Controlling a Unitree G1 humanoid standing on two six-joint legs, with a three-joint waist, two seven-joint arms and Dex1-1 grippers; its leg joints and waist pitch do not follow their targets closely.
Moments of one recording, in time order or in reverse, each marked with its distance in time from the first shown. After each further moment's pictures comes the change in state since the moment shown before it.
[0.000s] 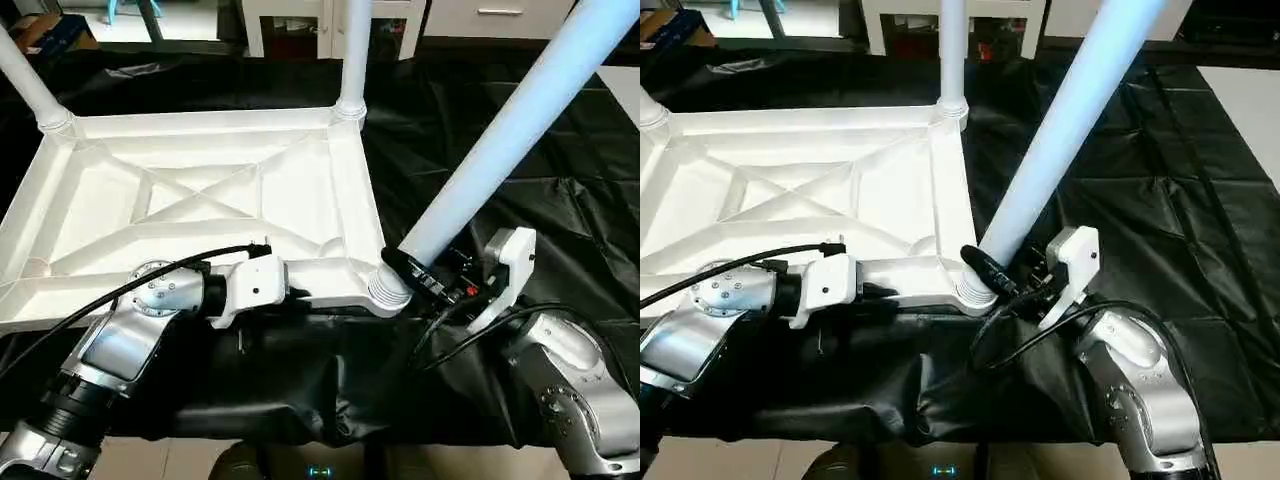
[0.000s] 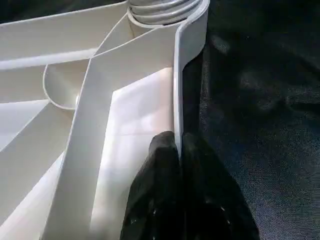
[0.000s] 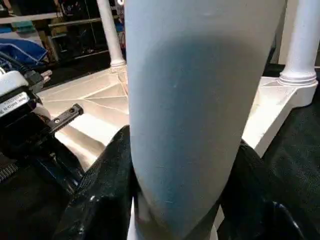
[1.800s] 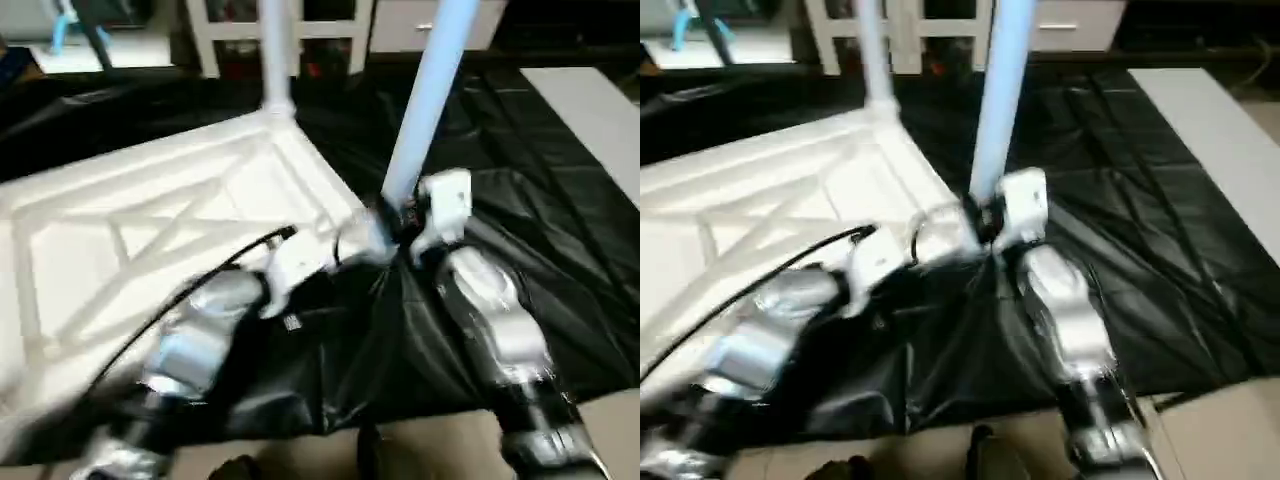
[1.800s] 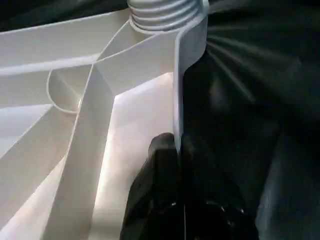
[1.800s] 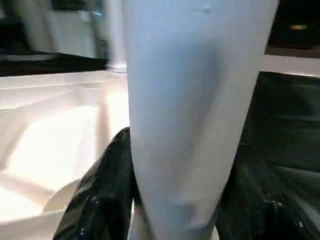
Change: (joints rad) left arm -0.025 -0.380 -0.013 -0.065 0.221 0.490 0.467; right arm -0.409 0.226 0.034 0.465 -0.301 -0.030 -0.525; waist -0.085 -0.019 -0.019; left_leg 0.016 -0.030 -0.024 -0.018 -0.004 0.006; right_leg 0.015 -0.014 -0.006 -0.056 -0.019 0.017
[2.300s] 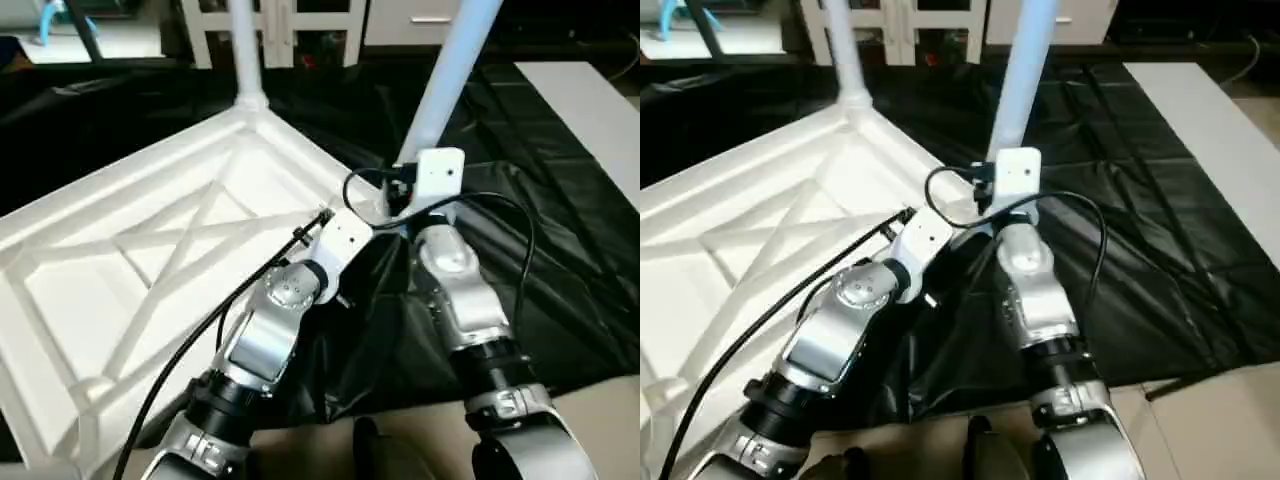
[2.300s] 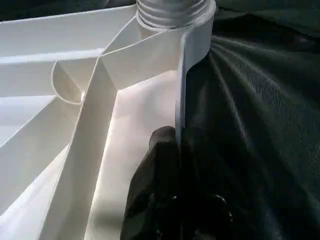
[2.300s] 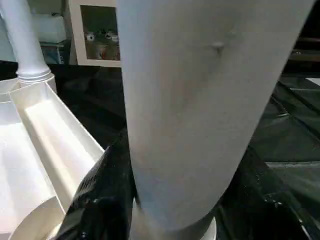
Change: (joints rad) left arm -0.069 -0.190 -0.004 0.075 0.062 0.125 0.275; right arm -0.121 0.098 -0.023 0.194 -0.108 -0.102 -0.271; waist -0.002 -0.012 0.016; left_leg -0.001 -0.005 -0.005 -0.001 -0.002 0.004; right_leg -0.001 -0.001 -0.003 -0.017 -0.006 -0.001
